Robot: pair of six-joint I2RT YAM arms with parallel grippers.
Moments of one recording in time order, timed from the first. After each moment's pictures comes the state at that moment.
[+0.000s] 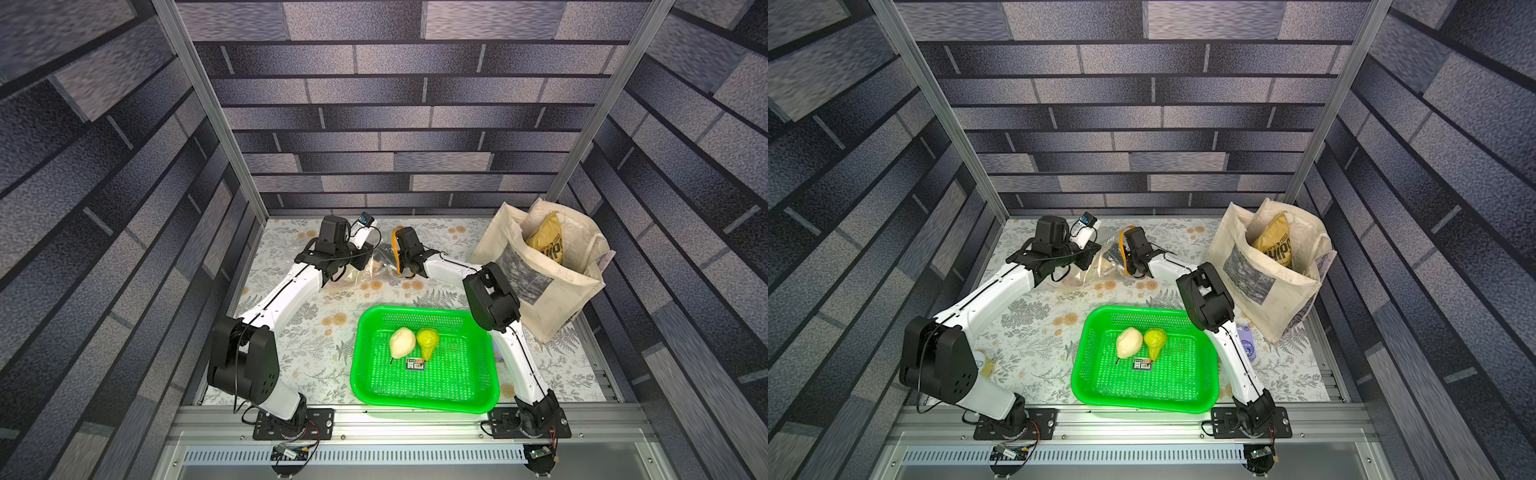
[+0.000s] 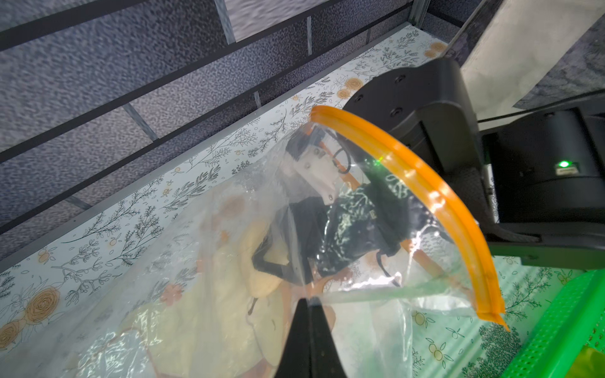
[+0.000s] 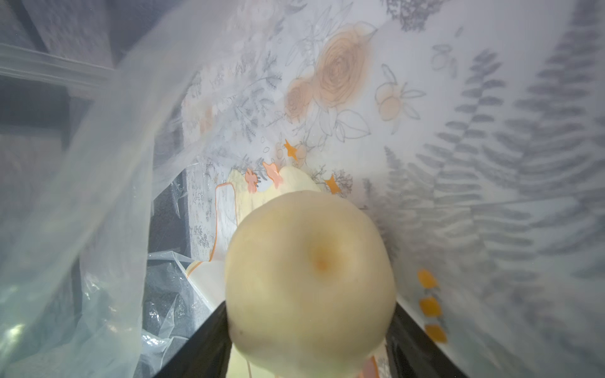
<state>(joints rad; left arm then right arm) -0.31 1.55 1.23 -0.27 0.32 0.26 0.62 2.38 1.79 -0.06 -0.35 1.00</state>
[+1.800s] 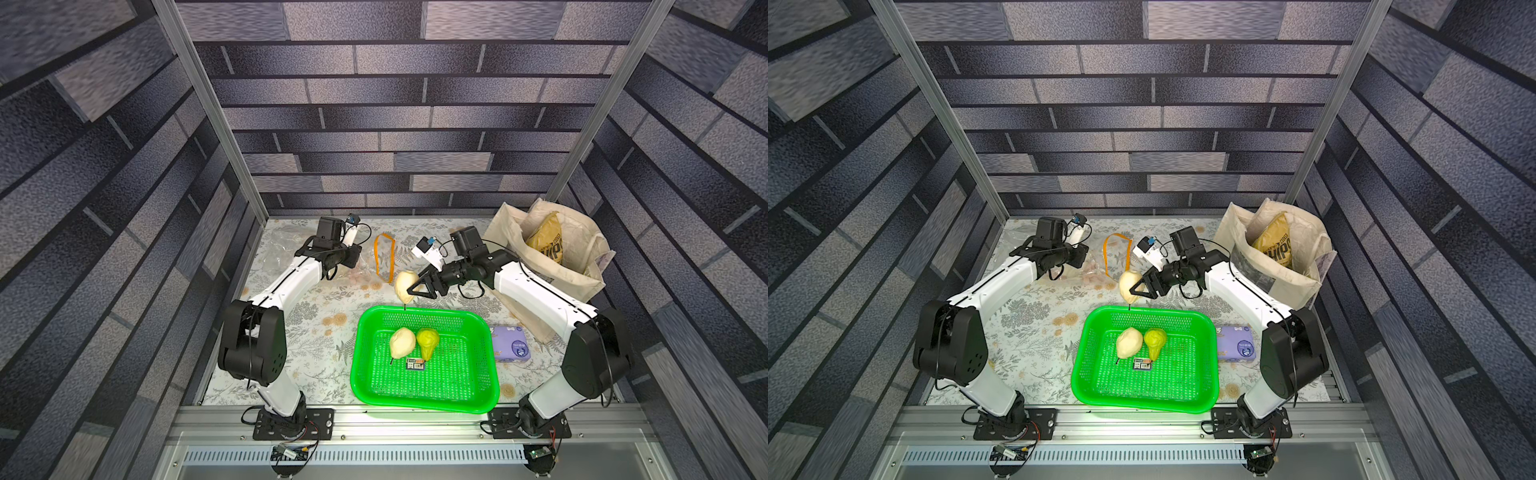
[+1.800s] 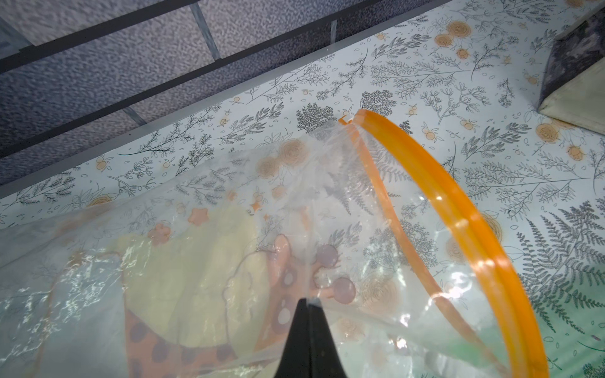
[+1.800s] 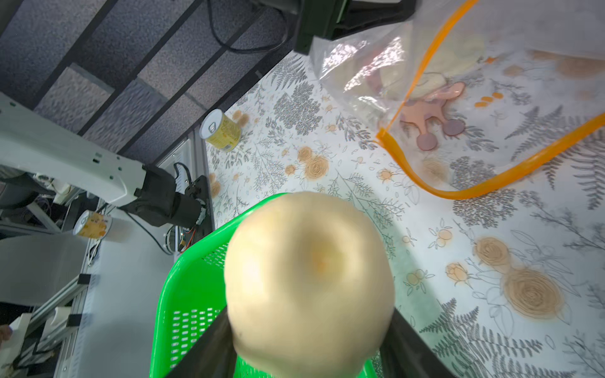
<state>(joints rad) -0.23 1.66 1.26 -0.32 0.18 0.20 0.56 1.59 1.28 -0.63 -0.83 -0.26</state>
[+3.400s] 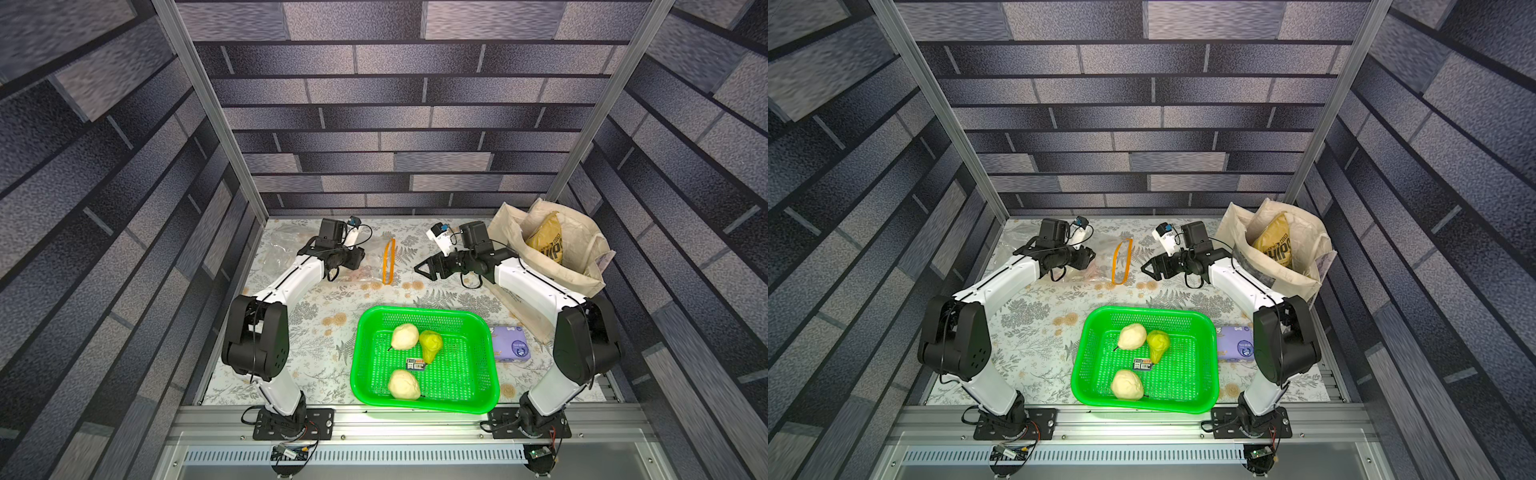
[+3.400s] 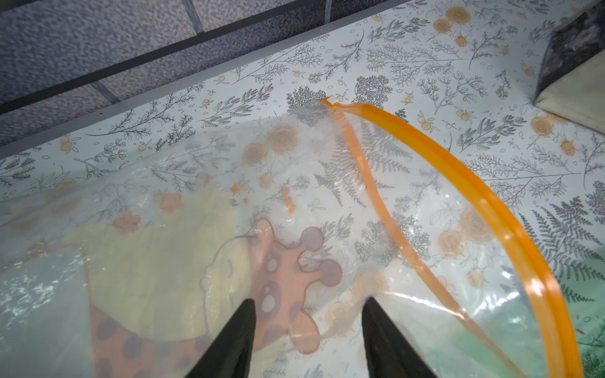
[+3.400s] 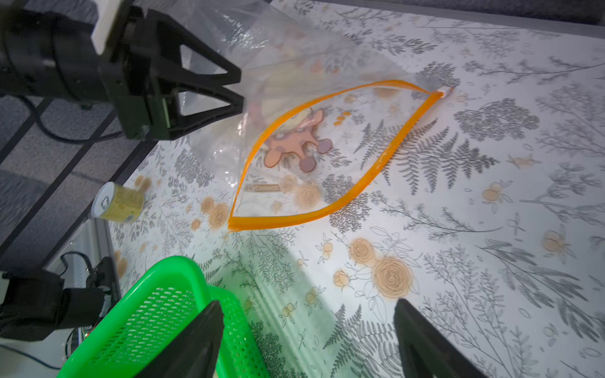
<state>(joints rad) -0.24 1.69 1.27 -0.33 0.20 0.17 0.39 1.68 1.25 -0.33 -0.58 0.05</state>
